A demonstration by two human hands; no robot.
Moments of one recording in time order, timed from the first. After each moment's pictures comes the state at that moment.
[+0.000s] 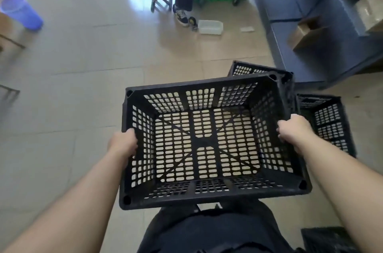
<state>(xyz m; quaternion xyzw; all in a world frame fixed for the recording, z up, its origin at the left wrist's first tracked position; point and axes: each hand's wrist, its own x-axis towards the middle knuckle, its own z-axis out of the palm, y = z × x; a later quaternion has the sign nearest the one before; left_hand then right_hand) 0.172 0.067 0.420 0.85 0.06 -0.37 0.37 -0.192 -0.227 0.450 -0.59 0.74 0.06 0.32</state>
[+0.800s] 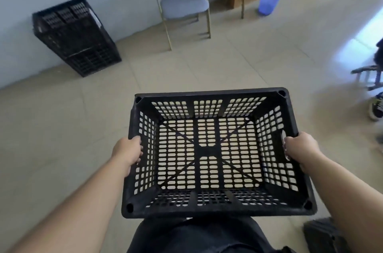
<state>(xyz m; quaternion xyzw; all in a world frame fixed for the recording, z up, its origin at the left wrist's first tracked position) 0.152 0.348 0.474 0.72 0.51 -0.08 0.46 0.254 -0.092 0.478 -0.88 0.30 0.19 0.32</state>
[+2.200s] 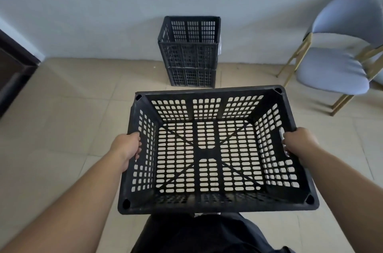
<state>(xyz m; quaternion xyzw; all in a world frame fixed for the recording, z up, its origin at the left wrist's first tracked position) 0.362 0.924 0.514 0.52 0.68 0.08 0.50 0.698 0.625 0.501 -0.91 0.04 0.29 0.28</state>
